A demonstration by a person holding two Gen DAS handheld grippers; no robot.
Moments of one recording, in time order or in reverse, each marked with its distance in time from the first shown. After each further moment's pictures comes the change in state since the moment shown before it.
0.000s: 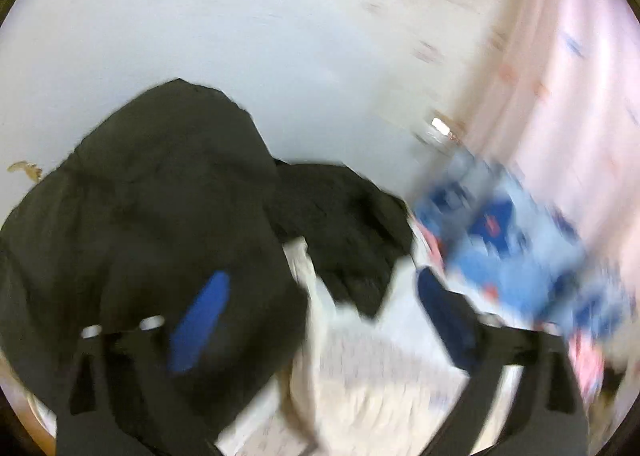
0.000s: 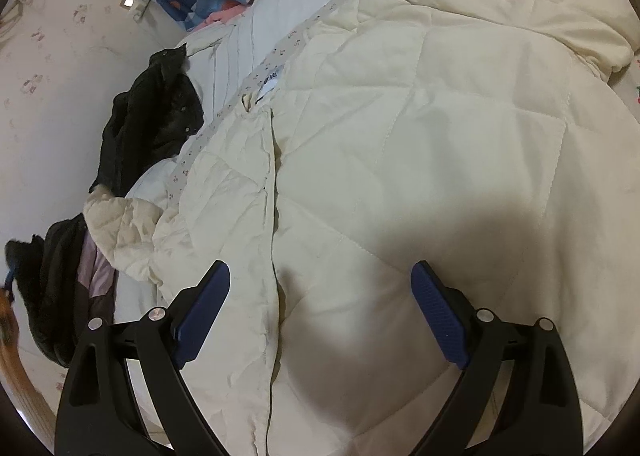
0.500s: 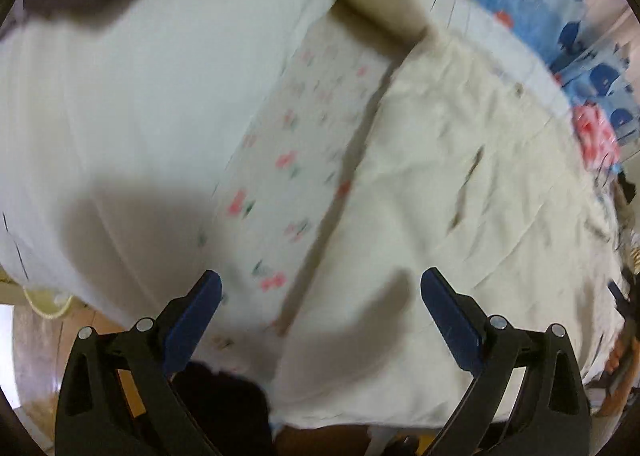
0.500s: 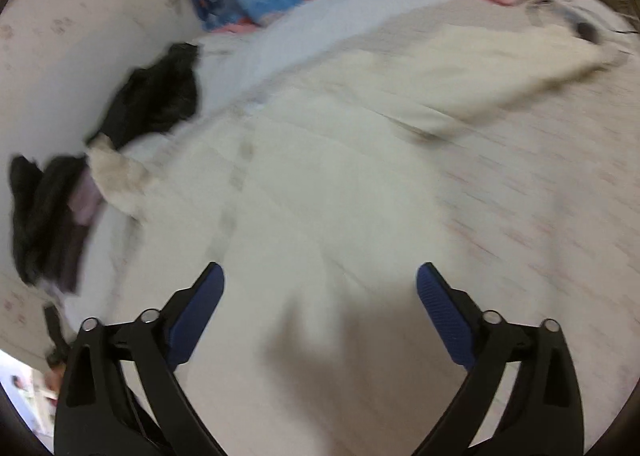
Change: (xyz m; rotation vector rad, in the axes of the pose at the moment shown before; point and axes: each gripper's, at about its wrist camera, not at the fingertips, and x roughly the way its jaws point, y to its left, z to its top) left arm -0.011 0.118 -0.327 0.147 0.803 -0.029; right arm -0.194 -0.067 -0.068 -0.225 -0.033 -0.255
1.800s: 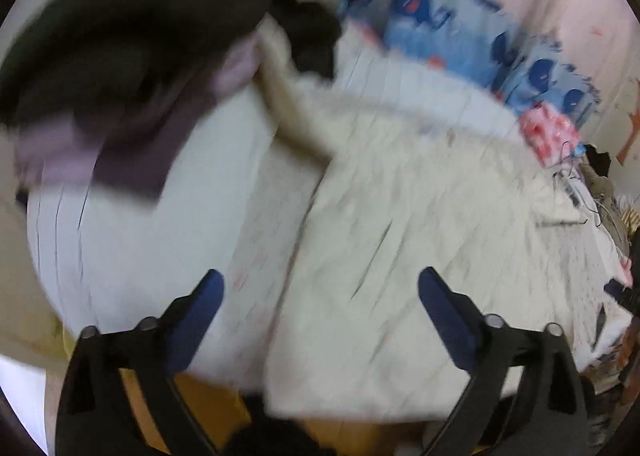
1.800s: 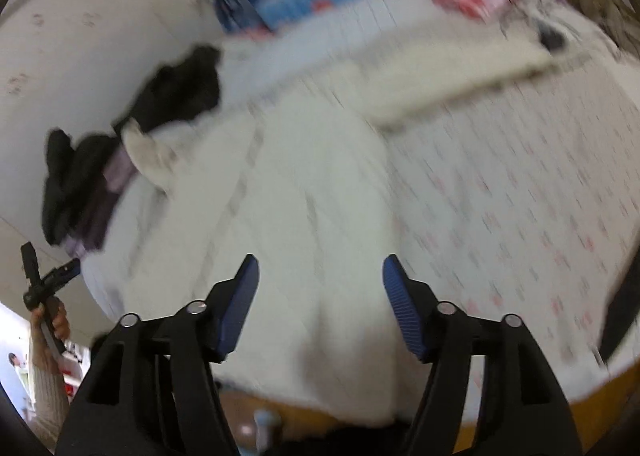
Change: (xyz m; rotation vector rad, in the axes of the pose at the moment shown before) left arm -0.137 -0.091 0.006 0.238 -0.356 -0.008; right arm -0.100 0.011 -0.030 -0.044 -0.131 0.155
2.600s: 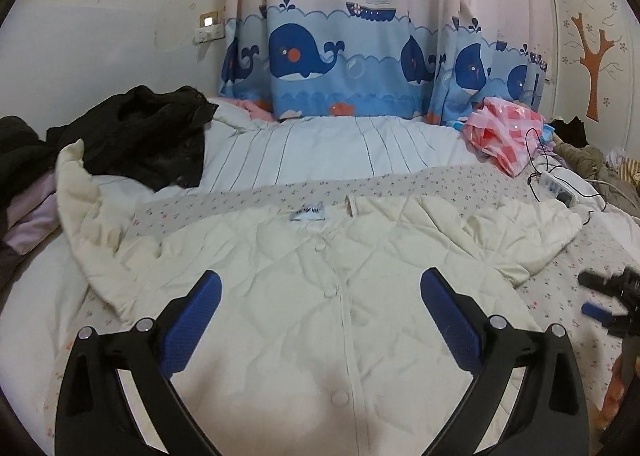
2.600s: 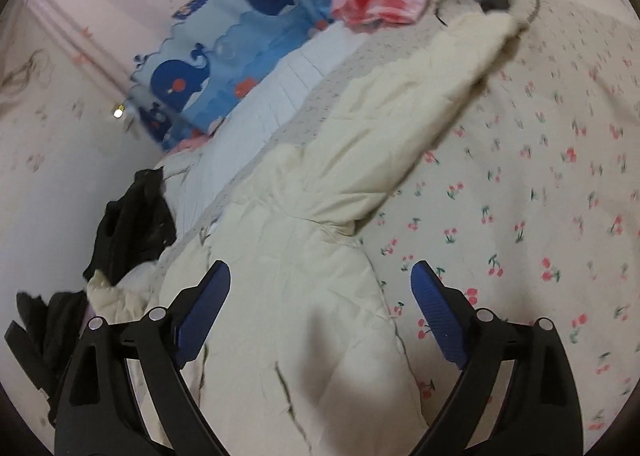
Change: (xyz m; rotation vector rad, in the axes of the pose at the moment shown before) left arm 0.171 -0.248 0.057 0.252 -0.288 -0.052; right arm 0.129 -0.112 0.049 0.385 -0.201 -0.071
